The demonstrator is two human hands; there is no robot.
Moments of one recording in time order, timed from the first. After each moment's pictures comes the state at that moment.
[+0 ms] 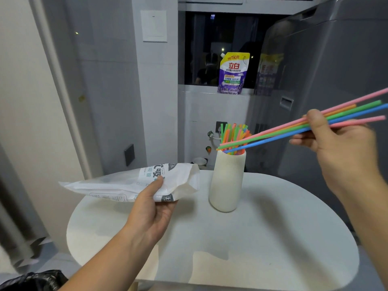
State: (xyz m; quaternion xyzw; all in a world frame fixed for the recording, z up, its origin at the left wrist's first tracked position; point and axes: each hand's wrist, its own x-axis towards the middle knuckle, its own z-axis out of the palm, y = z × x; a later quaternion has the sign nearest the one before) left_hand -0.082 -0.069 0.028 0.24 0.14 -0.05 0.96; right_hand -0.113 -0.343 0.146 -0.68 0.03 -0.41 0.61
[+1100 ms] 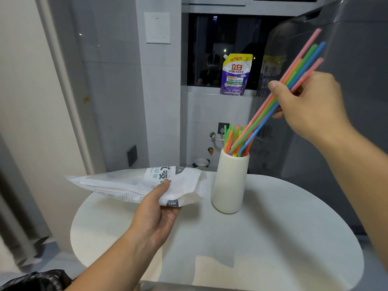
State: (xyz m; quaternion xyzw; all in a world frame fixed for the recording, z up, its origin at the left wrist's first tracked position) left_hand -0.087 -0.070 0.027 0.28 0.13 -0.06 0.95; right_hand -0.079 -0.308 0.203 -0.84 -0.02 -0.40 0.36
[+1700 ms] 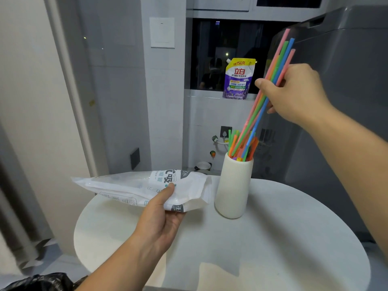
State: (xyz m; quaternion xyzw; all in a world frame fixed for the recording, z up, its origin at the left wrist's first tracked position) left_hand -0.087 -0.069 0.027 0.28 0.12 -0.06 0.95; right_hand -0.043 -0.295 0.227 -0.88 -0.03 -0.37 0.30
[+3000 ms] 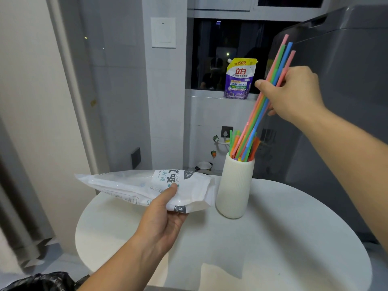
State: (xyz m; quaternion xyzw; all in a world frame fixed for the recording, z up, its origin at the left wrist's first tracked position) left_hand -0.088 -0.070 0.026 0.28 0.11 -0.07 0.95; right_hand -0.035 -0.293 0.225 -0.87 0.00 -0.38 0.32
